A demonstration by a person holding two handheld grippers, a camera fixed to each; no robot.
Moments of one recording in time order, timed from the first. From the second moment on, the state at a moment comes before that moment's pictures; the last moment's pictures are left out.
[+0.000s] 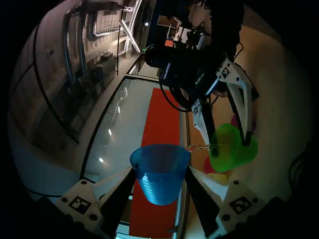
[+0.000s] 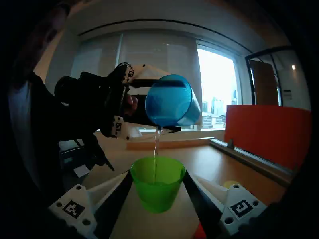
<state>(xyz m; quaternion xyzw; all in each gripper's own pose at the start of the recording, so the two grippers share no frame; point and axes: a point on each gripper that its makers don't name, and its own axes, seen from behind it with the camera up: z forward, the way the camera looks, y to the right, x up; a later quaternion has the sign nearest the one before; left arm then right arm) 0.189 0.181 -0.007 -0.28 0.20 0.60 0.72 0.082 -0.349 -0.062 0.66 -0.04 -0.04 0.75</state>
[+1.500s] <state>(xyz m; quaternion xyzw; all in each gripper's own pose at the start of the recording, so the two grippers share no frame) 0.198 0.181 -0.006 -0.27 0.21 0.64 0.69 0.081 -0.348 -0.061 0.66 -0.04 -0.04 0.75</state>
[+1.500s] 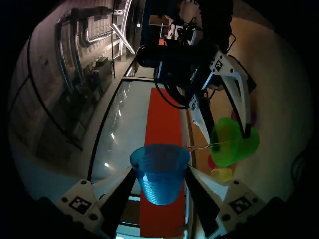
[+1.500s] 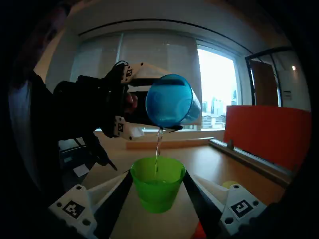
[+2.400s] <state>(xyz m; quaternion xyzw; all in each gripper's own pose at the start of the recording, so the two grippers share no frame) 0.206 0.180 -0.008 -0.26 0.22 0.66 0.68 0.081 -0.346 -0.061 0.66 -0.03 -0.04 0.75</state>
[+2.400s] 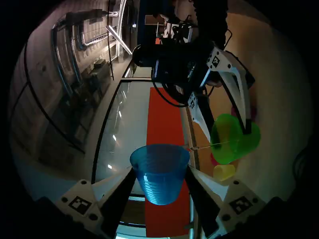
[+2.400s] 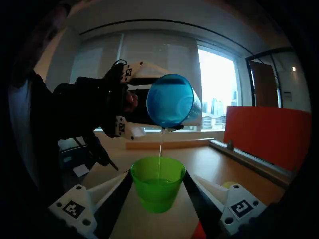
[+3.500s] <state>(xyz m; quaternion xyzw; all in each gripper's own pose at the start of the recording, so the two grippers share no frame) 0.203 0.183 -0.011 -0.25 0.22 0.67 0.66 0.082 -0.345 -0.061 0.66 -0.03 -0.04 0.75</state>
